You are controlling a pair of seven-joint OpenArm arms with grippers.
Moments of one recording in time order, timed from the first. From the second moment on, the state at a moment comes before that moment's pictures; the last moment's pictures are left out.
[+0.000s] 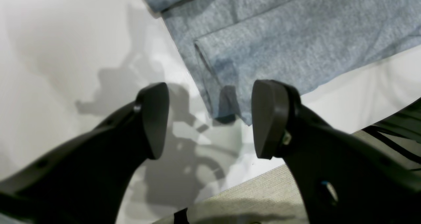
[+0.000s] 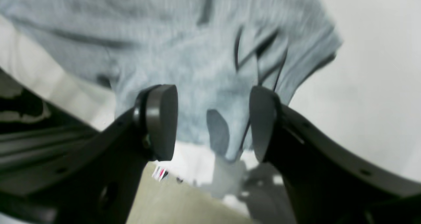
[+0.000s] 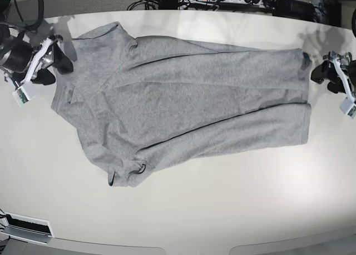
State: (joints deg) left arm 21.2 -53.2 -6.7 87.0 -50.6 -30.0 44.1; right arm -25.3 24.6 22.9 107.0 45.1 39.7 -62.5
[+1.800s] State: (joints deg) left arm 21.2 -49.8 -6.7 86.8 -50.6 -30.1 46.0; right arm -29.9 12.7 23.2 106.6 29.4 29.5 -60.3
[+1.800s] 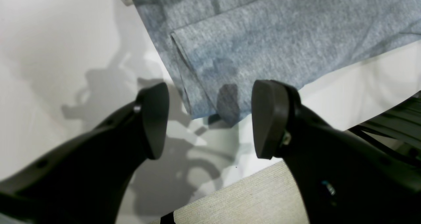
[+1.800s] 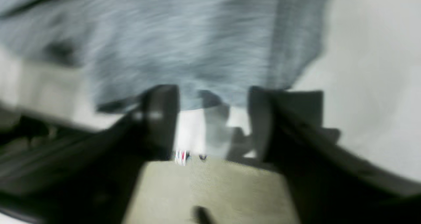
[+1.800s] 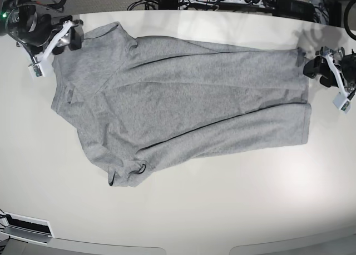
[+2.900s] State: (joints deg) left arm 21.2 -49.8 -6.7 86.8 -50.8 -30.1 46.0; right arm -29.1 12.6 23.9 92.8 28.7 28.6 -51.3
